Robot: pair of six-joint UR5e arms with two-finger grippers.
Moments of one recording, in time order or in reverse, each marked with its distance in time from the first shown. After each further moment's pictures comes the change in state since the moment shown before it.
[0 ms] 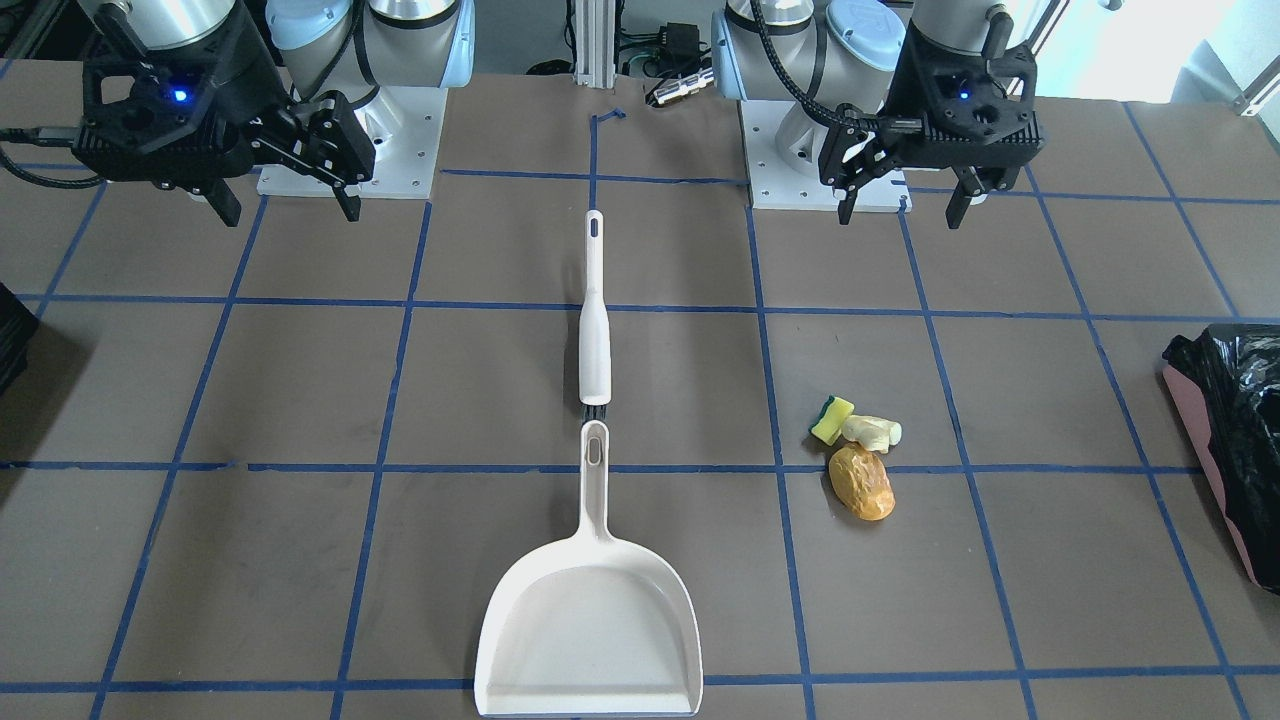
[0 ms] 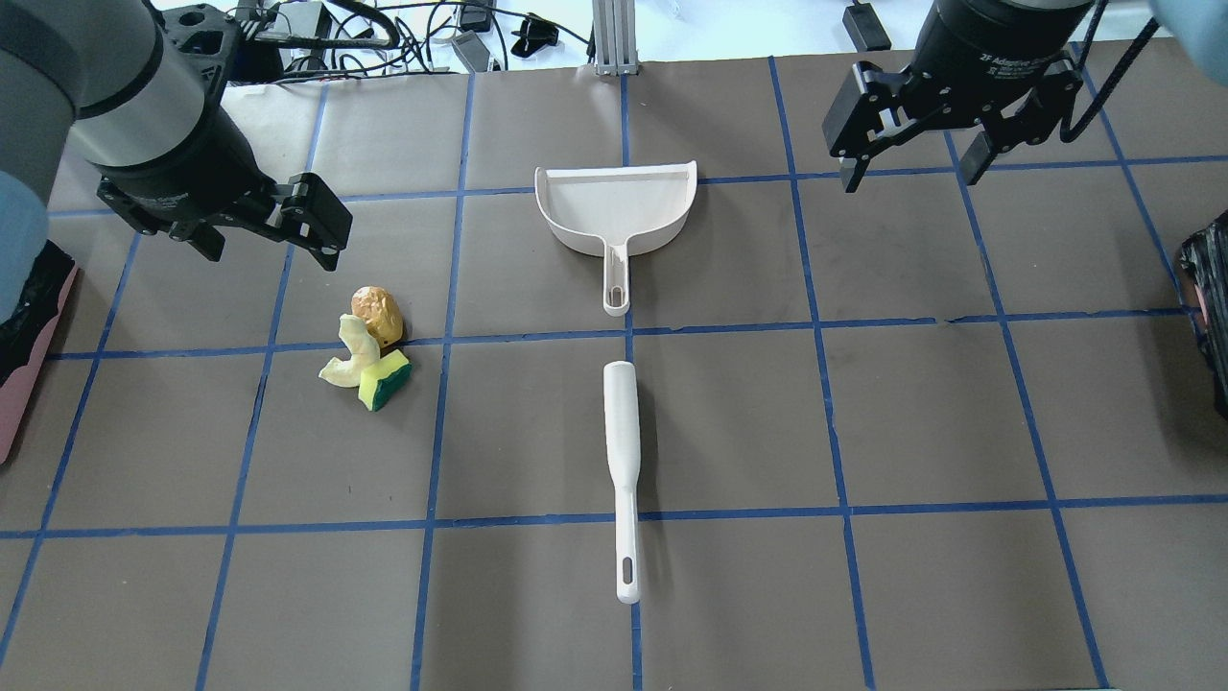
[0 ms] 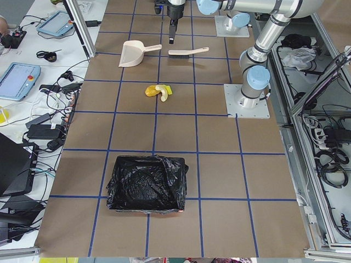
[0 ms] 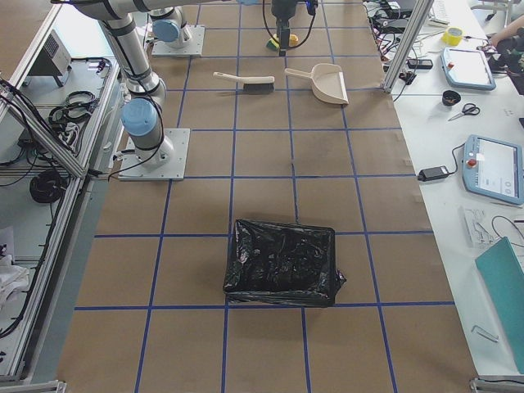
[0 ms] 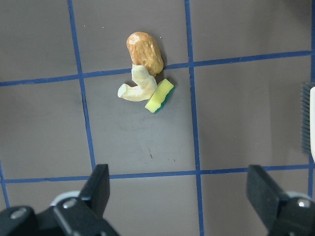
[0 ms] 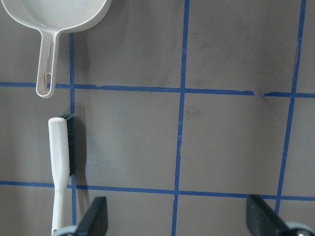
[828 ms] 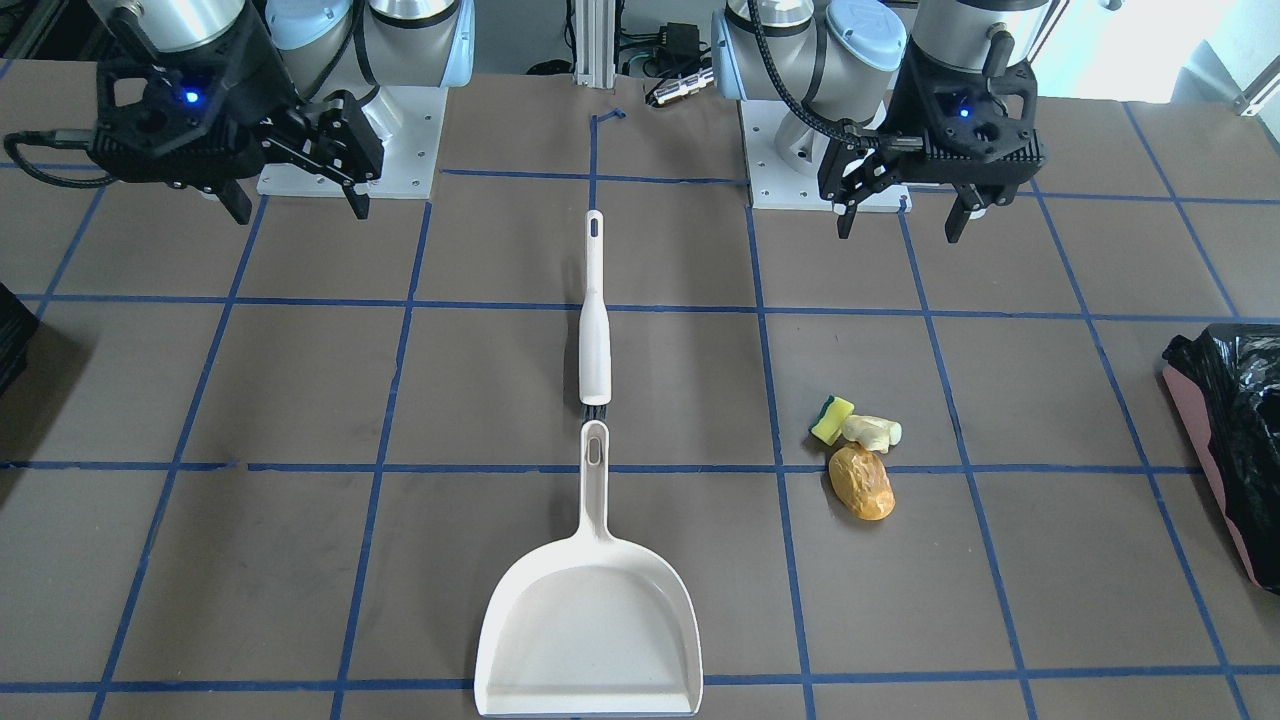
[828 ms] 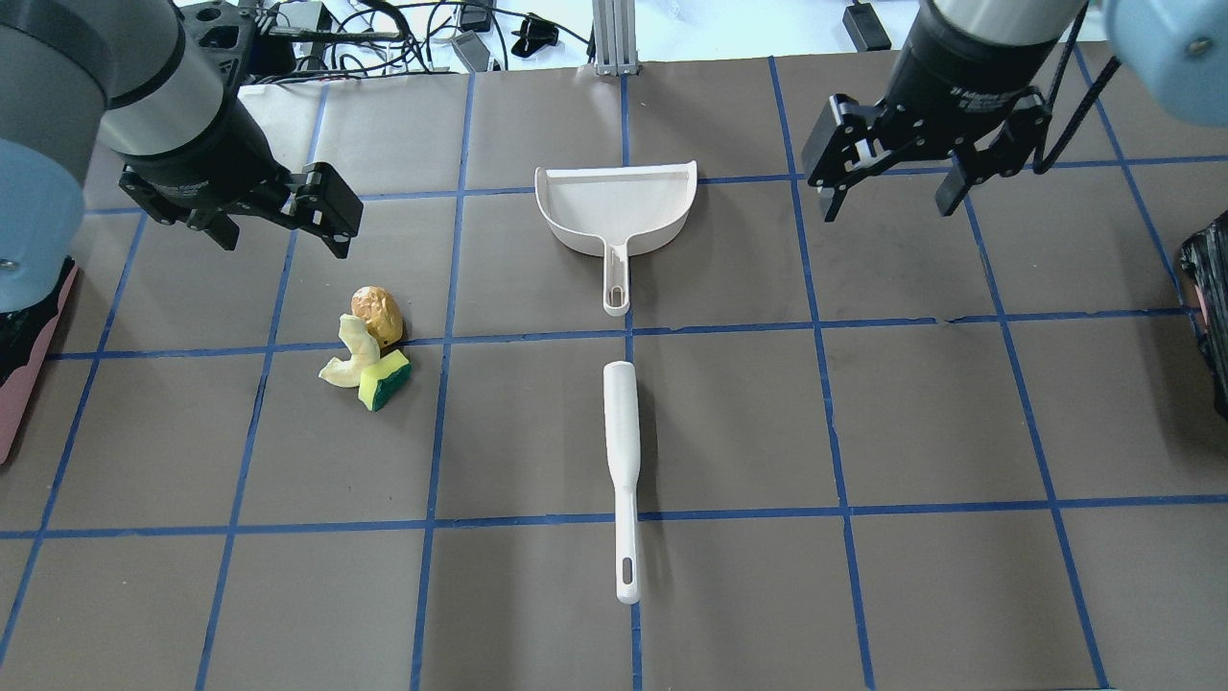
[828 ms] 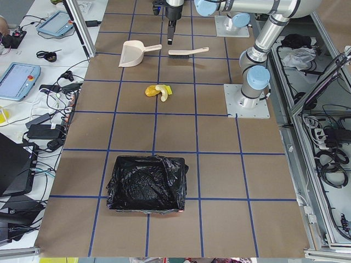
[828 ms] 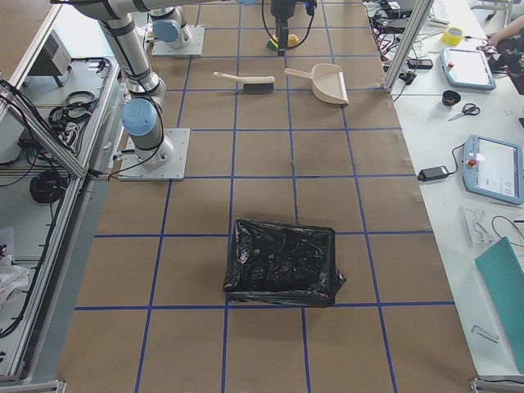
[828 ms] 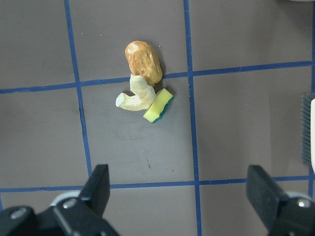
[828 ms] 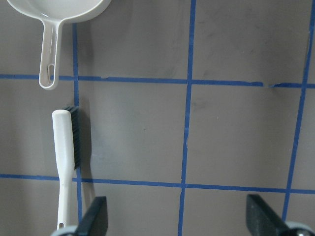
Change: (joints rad) left arm 0.001 -0.054 0.005 0.055 -0.009 -0.007; right arm 0.046 -0.005 0.082 -0.014 0.018 0.032
